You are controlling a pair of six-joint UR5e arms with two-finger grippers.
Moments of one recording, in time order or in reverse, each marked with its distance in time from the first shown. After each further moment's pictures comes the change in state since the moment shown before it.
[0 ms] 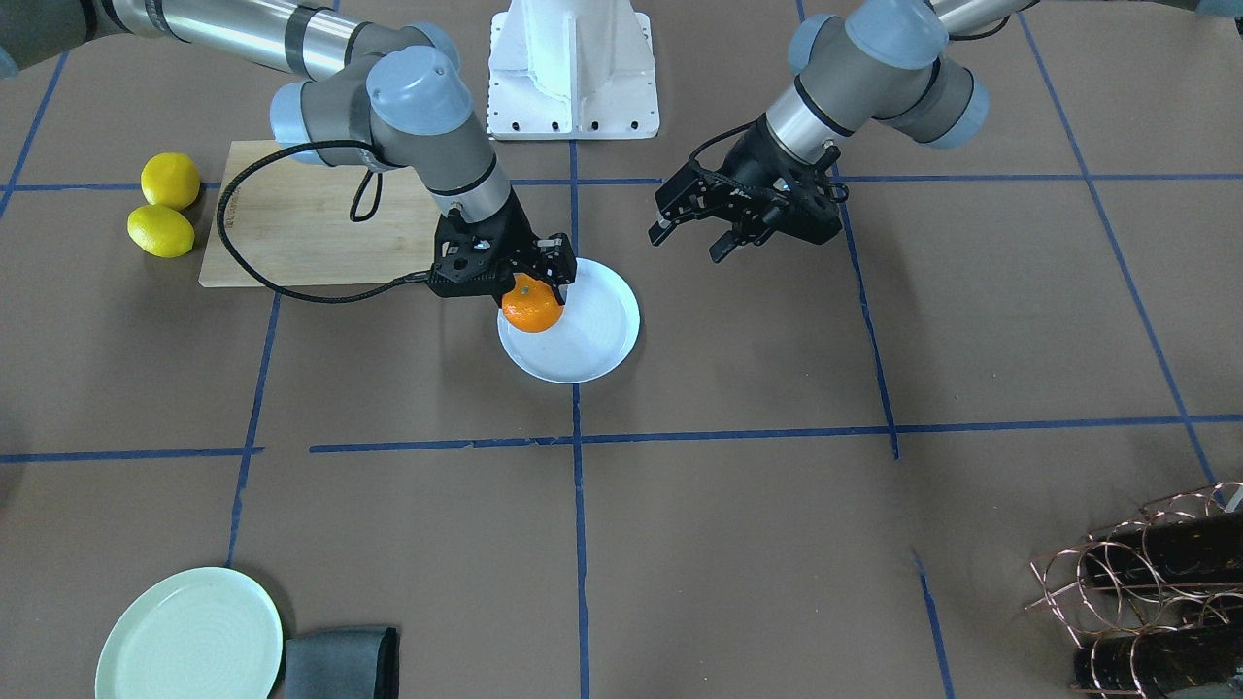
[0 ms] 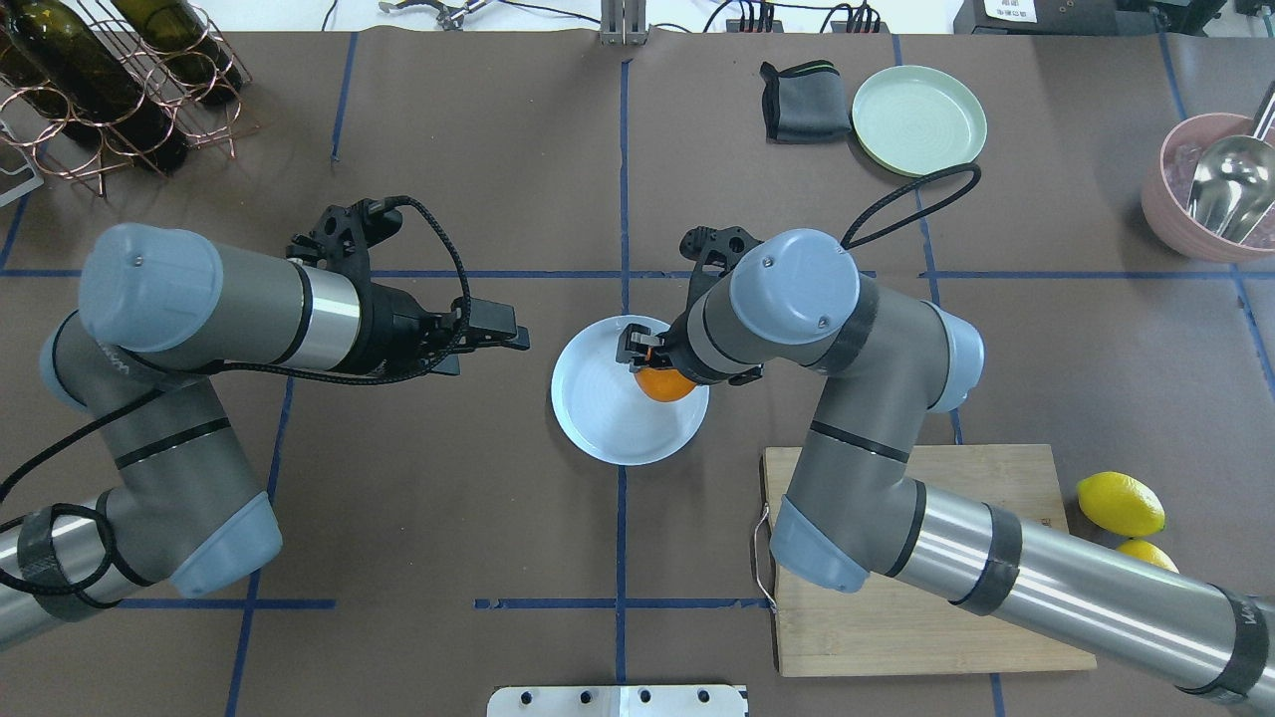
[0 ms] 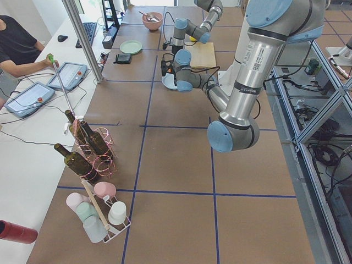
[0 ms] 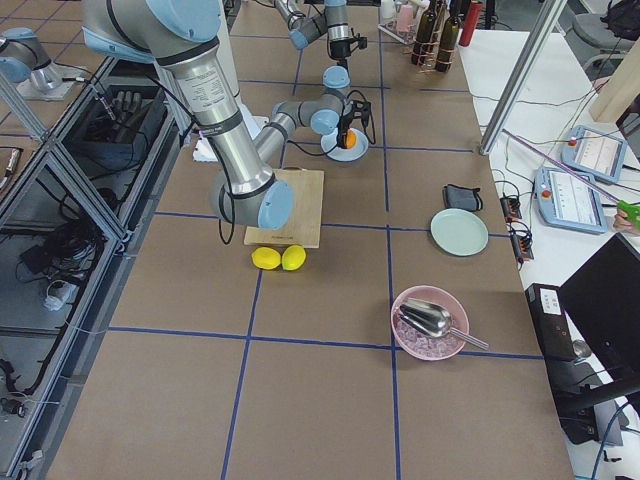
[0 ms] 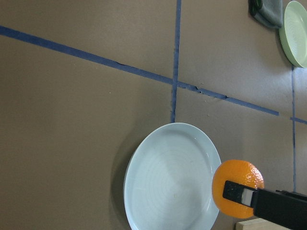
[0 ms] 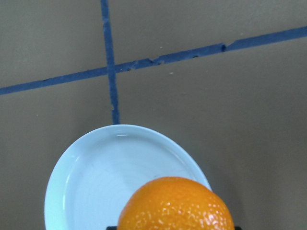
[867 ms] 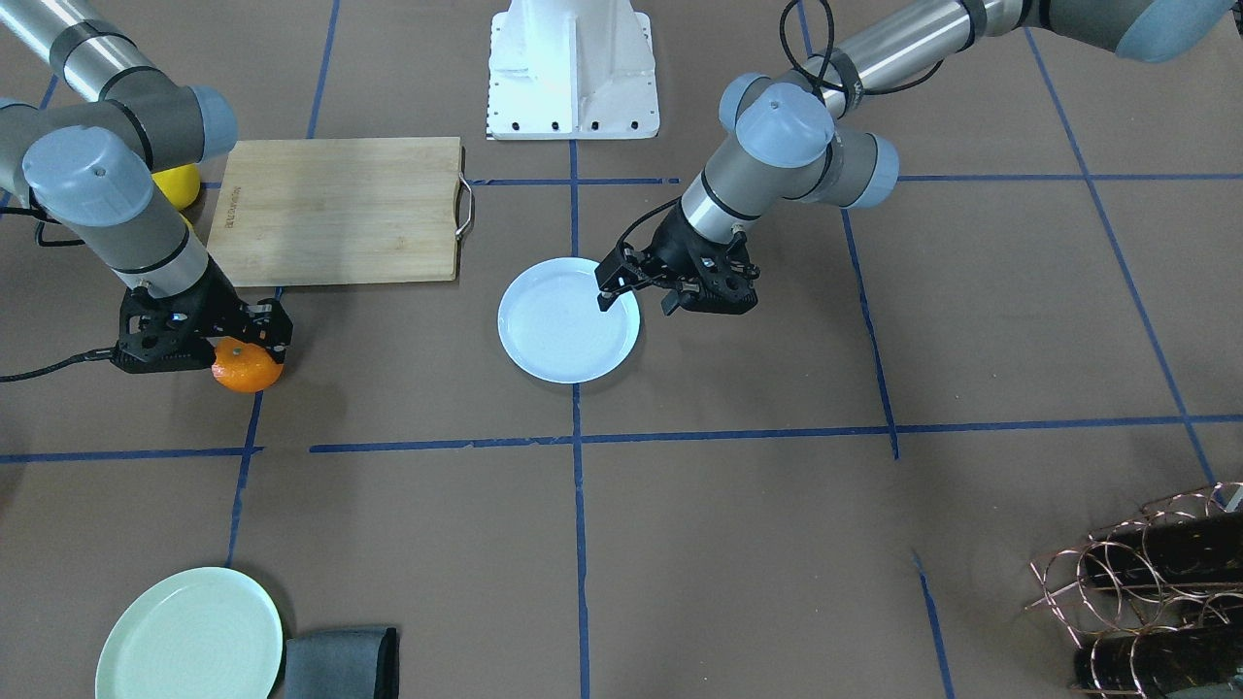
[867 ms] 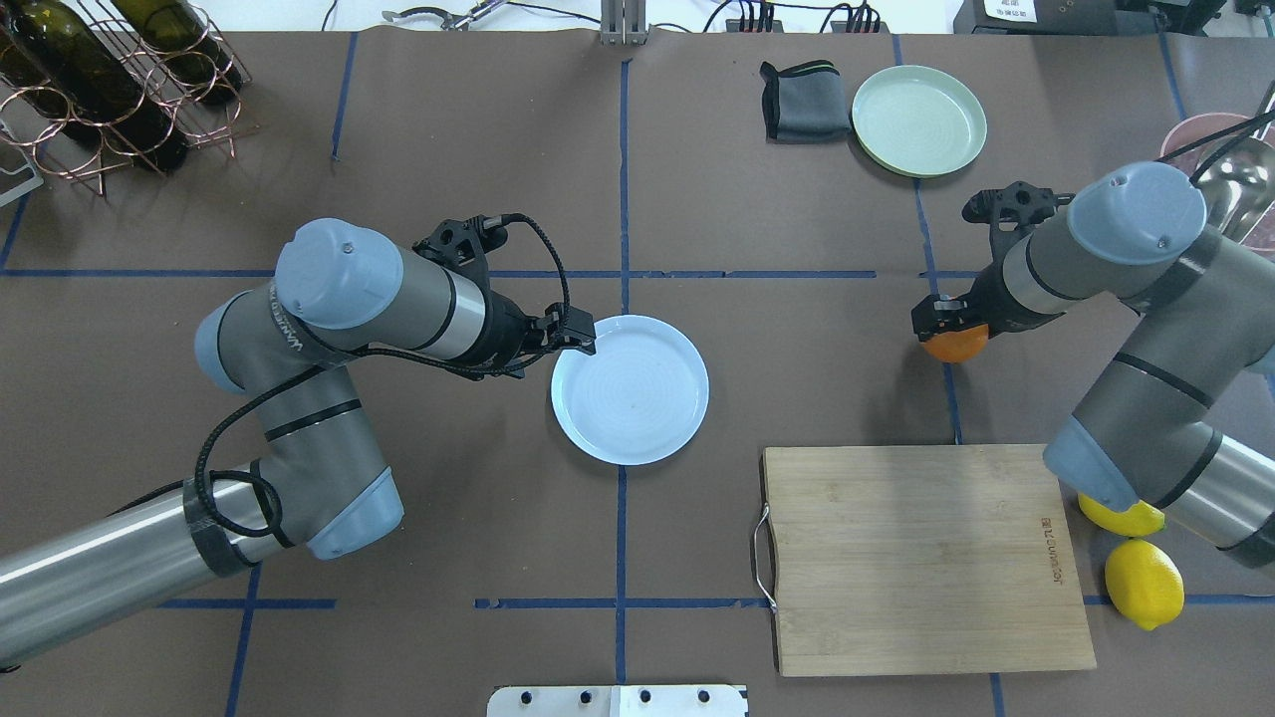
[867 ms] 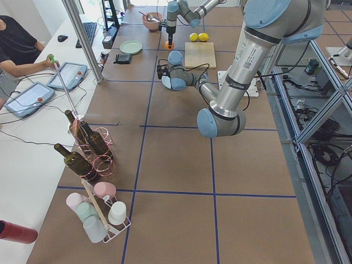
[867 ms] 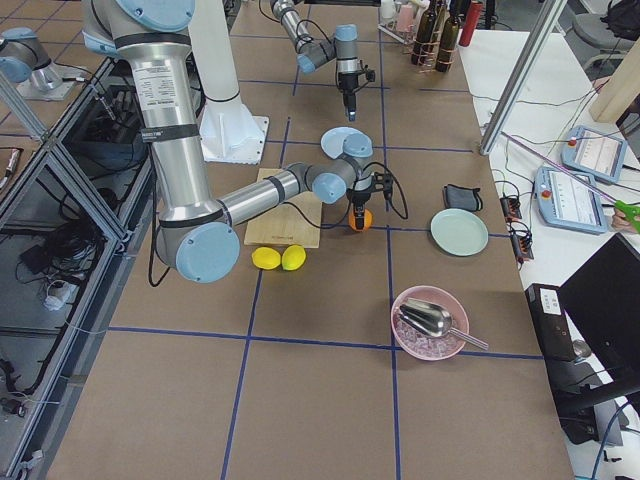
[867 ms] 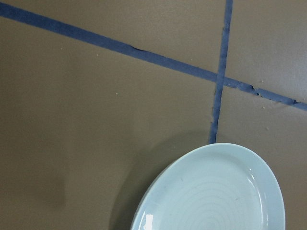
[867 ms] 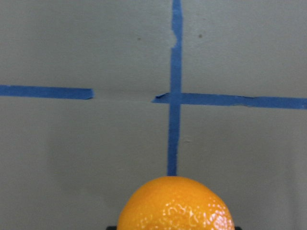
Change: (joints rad) left arm 0.047 -0.195 0.244 0.059 0.006 0.004; right arm 0.294 -0.398 0.127 -0.006 0.182 -0.450
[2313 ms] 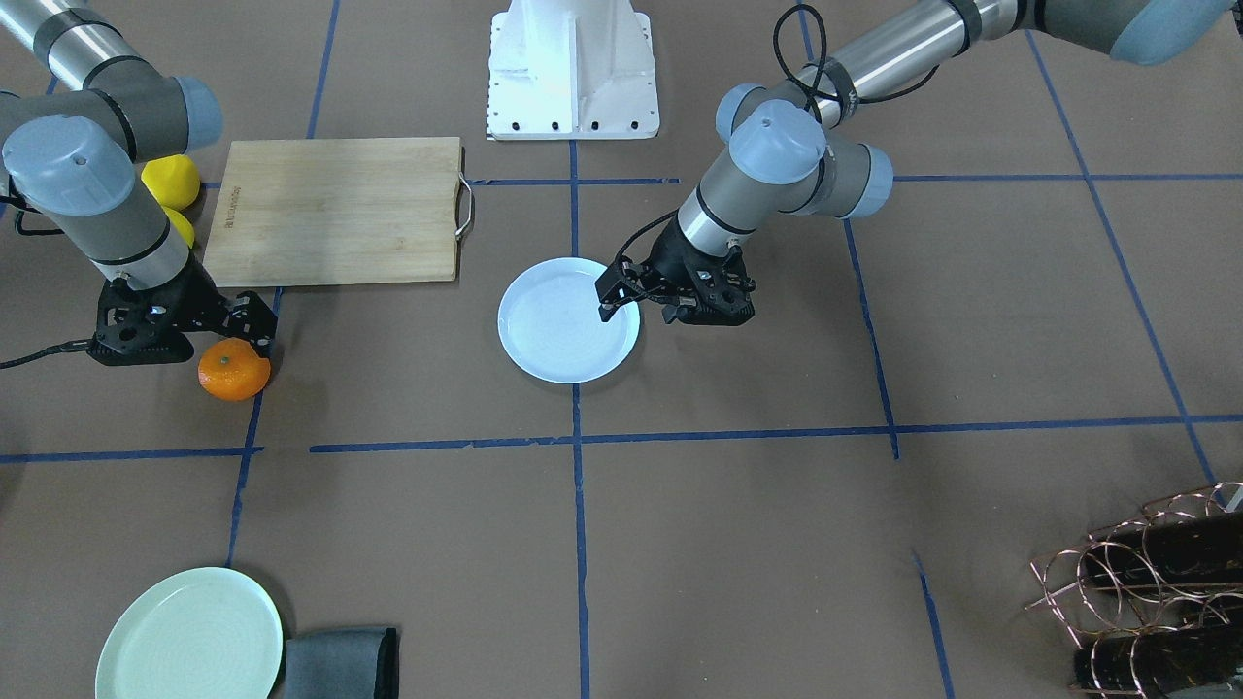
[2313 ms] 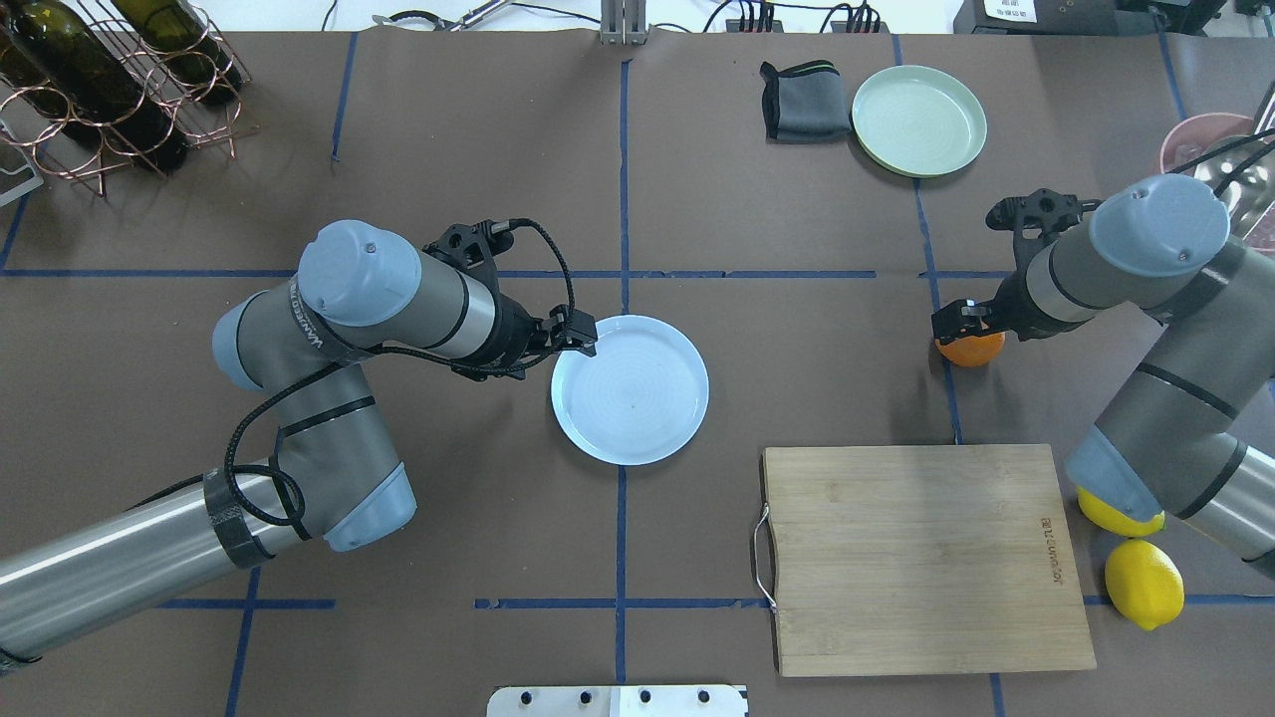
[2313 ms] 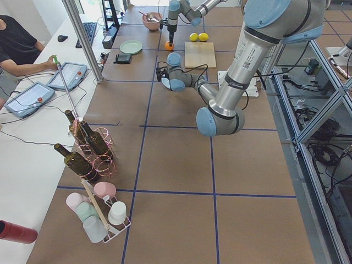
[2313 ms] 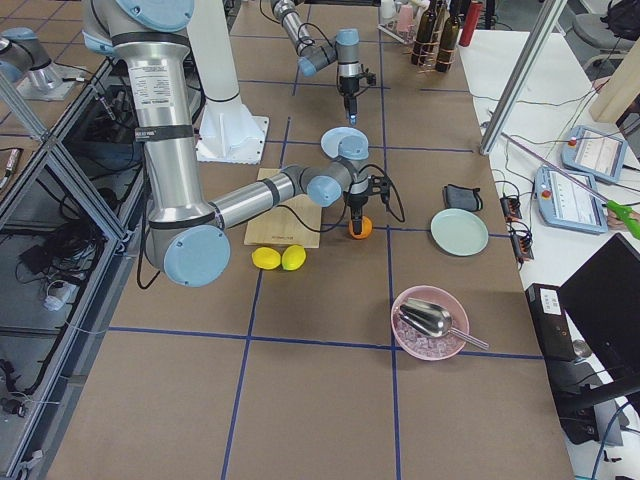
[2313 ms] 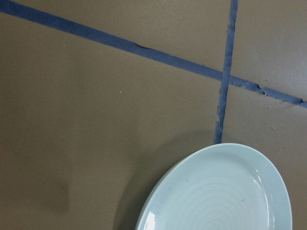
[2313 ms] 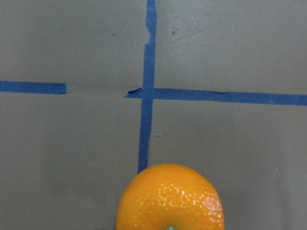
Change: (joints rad) left arm 0.005 -0.045 0.094 0.011 -0.002 0.001; right arm 0.010 -0.065 -0.017 0.004 -0.043 -0.051
